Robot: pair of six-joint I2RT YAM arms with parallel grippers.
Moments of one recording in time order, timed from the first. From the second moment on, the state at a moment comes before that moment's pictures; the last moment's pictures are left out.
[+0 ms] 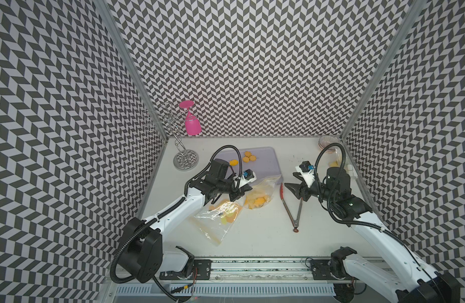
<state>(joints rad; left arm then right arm) -0.50 1.35 0.93 -0.29 0.61 0.61 0.32 0.98 0.74 -0.21 -0.51 -0.30</state>
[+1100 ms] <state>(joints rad) -0.49 1.35 0.90 -0.23 0.61 0.59 0.32 1.55 1.11 -0.50 -0.69 -0.98</state>
